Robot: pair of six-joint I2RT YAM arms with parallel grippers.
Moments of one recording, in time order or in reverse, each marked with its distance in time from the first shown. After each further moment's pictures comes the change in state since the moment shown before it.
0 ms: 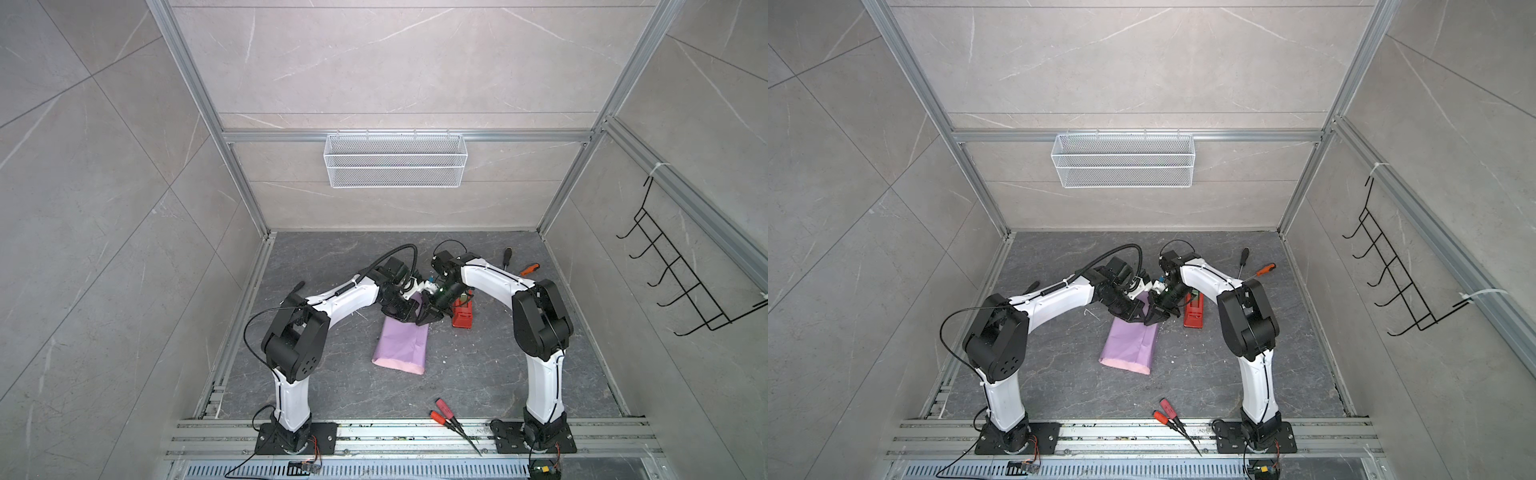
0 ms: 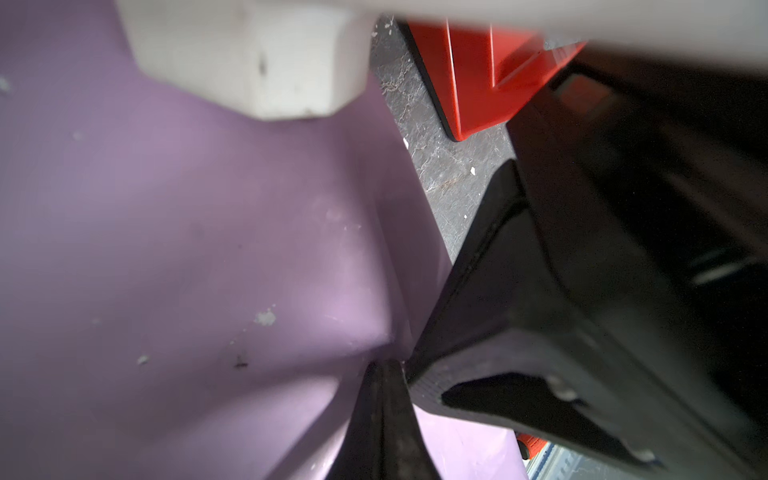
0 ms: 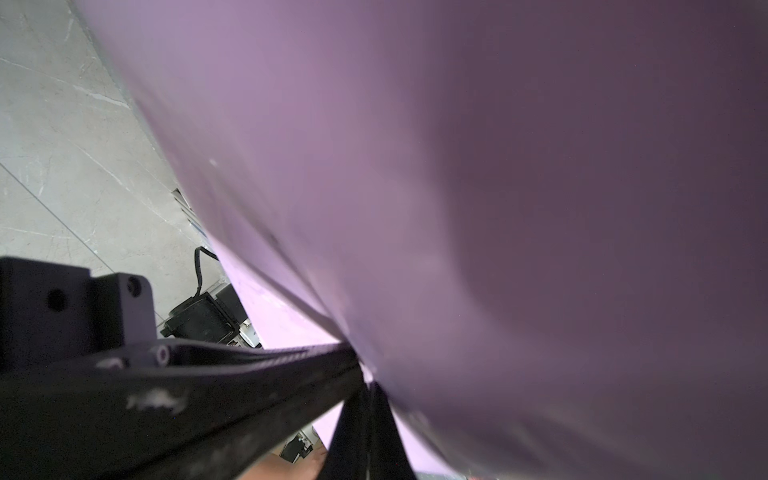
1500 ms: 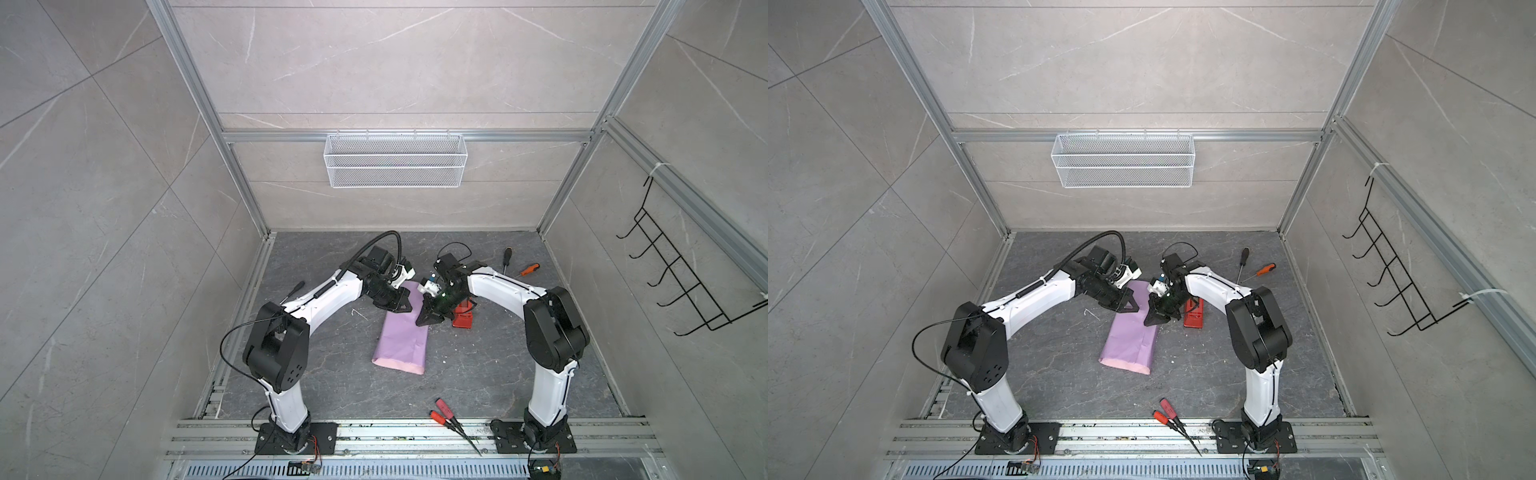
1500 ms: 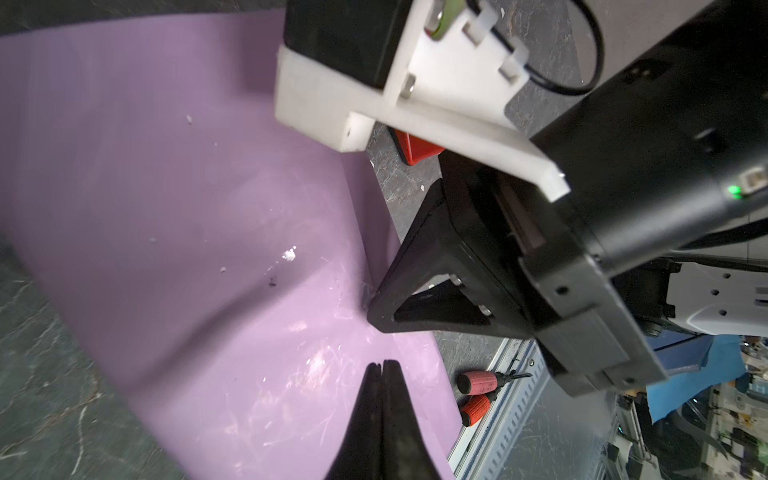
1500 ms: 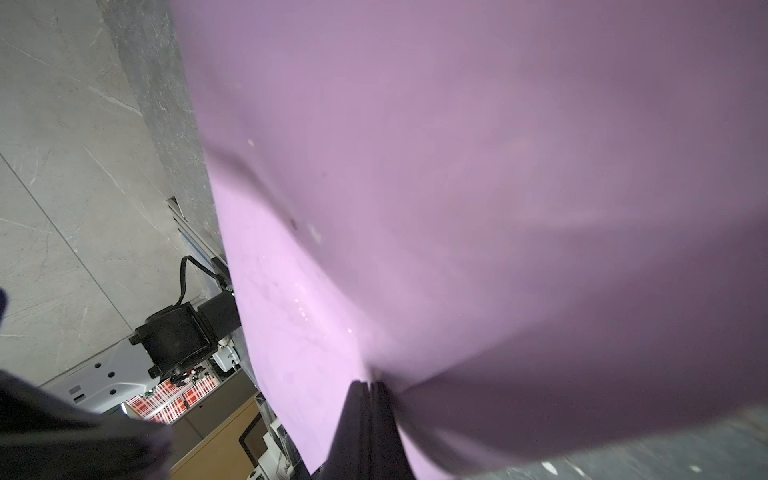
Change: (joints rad) left arm 0.078 -0.098 0.009 -0.041 0.146 -0.046; right arm 0.013 -0.118 -0.166 0.209 0.033 0.013
